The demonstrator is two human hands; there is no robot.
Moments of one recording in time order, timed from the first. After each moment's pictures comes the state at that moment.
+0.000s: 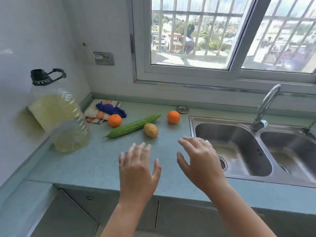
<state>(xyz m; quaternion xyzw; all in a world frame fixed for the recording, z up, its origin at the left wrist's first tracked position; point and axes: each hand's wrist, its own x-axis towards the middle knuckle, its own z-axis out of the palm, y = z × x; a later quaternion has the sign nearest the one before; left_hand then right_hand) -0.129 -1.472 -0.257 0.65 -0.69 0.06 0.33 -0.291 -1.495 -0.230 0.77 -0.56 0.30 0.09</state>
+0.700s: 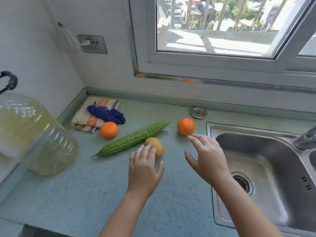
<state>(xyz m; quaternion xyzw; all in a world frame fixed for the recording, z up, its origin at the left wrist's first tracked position) -0.132 -1.680 -0.332 0.67 -0.70 -0.04 0.23 -0.316 -1.719 -0.298 0.78 -0.57 0.25 -0.01</state>
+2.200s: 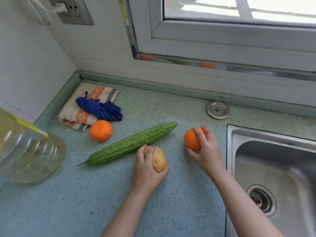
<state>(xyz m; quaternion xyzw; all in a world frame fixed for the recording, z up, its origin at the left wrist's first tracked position) -0.137 -1.780 -0.416 0.76 -0.56 -0.19 0.27 -0.317 -1.862 -0.410 0.74 -0.59 0.26 -0.21</state>
